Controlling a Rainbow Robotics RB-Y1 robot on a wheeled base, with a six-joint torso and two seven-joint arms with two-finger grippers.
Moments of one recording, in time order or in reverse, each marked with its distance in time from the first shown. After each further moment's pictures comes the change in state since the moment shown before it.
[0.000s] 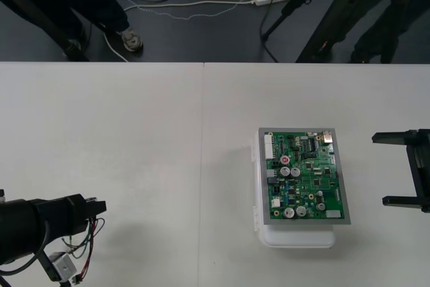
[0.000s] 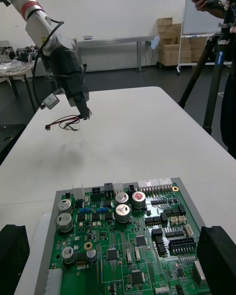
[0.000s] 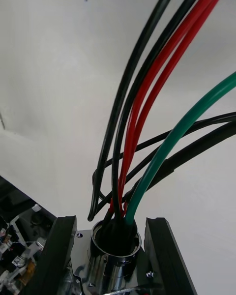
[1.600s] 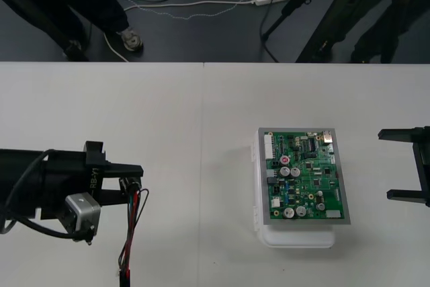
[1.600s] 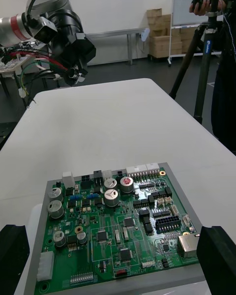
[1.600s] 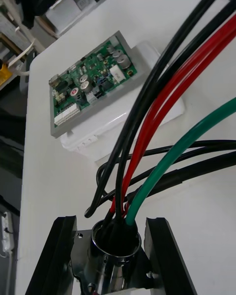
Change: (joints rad) right arm -0.012 -0.001 -0.023 0.048 0.020 0.000 -0.025; left arm -0.133 -0.806 0.666 -0.065 0.439 -1.156 0.663
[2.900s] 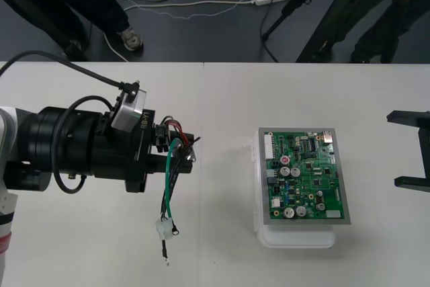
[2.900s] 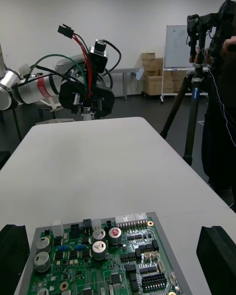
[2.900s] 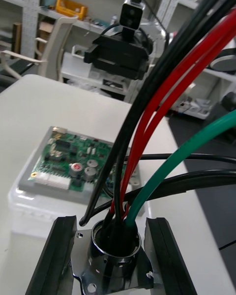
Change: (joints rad) right arm -0.003 0.000 0.000 -0.032 -0.160 0.000 0.028; left arm -0.291 -0.222 -0.095 0.248 0.116 -0.113 0.879
